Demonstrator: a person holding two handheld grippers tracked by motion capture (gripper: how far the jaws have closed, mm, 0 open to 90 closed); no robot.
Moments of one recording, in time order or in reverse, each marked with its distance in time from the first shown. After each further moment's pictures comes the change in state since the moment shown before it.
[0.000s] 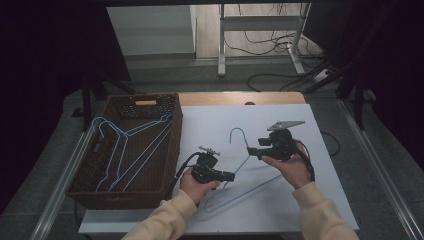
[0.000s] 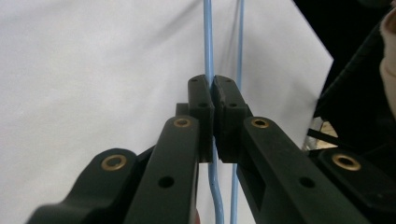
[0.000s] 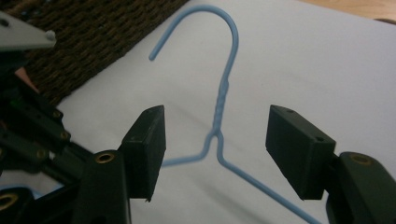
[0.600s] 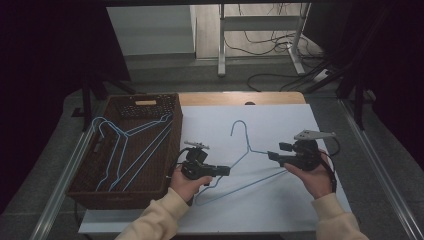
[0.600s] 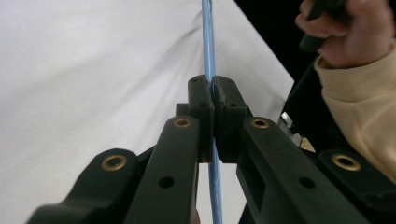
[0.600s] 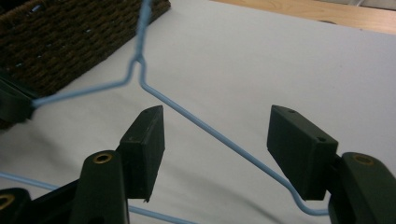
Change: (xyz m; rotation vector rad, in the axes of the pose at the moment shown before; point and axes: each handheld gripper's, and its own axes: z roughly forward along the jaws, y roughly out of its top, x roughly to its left) left arm -0.010 0.002 -0.040 -0.102 -0.072 -0.012; right arm -0.026 -0.040 -0.040 -0.093 -0.056 0.034
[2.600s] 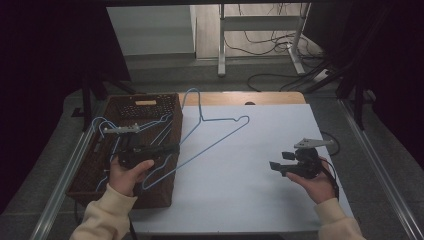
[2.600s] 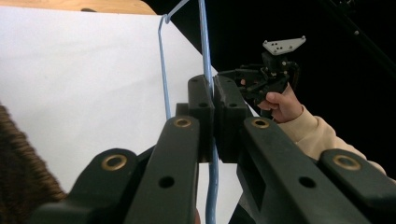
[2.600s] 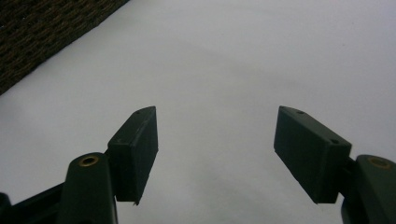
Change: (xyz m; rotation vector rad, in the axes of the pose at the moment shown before) left arm 0.008 -0.007 -0.157 -0.296 0.020 0.045; right arm -0.006 -0.026 0.005 0.076 0.012 0.012
